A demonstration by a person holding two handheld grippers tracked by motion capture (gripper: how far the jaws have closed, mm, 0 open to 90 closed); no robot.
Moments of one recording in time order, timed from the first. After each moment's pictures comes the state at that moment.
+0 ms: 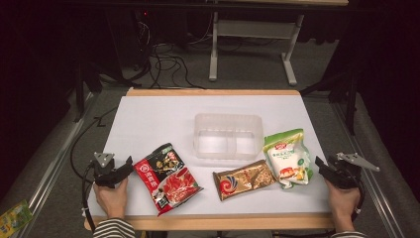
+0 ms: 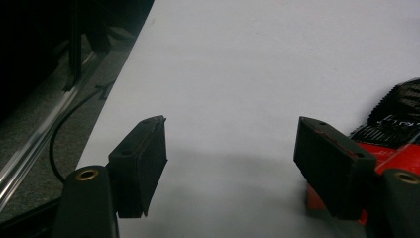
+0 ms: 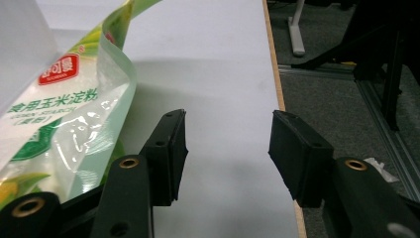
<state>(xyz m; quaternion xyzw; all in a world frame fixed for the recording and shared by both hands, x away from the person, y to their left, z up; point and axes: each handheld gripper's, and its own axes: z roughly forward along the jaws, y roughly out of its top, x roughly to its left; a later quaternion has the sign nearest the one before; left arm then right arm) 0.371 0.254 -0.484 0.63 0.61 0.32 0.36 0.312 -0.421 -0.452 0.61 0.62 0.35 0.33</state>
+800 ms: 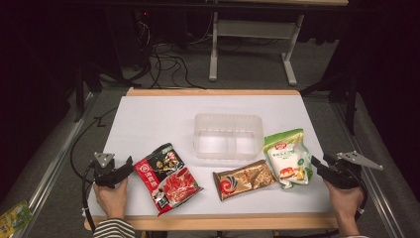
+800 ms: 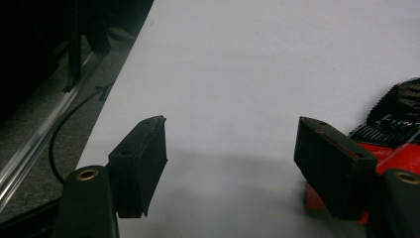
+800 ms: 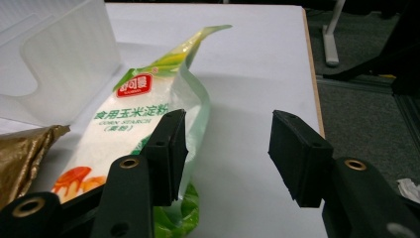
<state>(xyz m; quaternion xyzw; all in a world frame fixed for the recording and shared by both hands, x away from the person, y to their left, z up) 0.371 0.254 -0.484 0.63 0.61 0.32 0.36 0.305 -0.405 -0.427 0.58 0.65 0.39 0.30</state>
